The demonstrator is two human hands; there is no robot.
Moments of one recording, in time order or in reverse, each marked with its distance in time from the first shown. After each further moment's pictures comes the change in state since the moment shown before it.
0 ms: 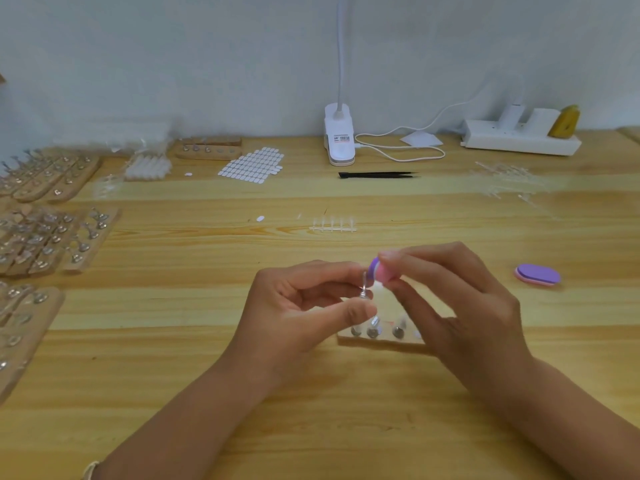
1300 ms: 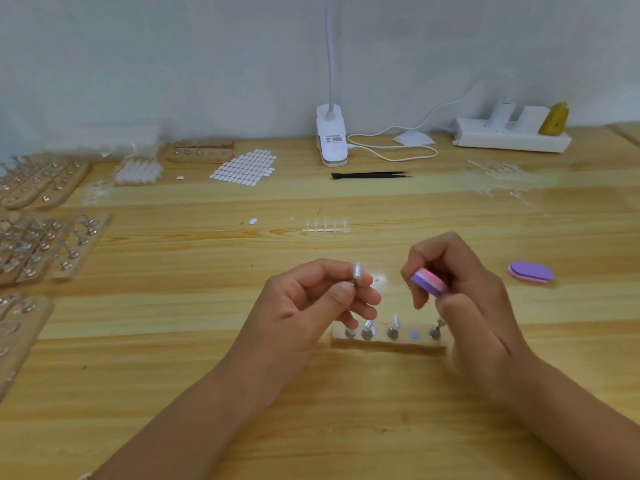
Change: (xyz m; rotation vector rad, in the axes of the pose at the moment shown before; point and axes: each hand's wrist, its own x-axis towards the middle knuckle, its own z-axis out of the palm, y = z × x) left_hand 0.000 -0.008 0.003 -0.093 -0.078 -0.088; right_hand 0.005 -0.011 -0.015 0.495 -0.173 0.399
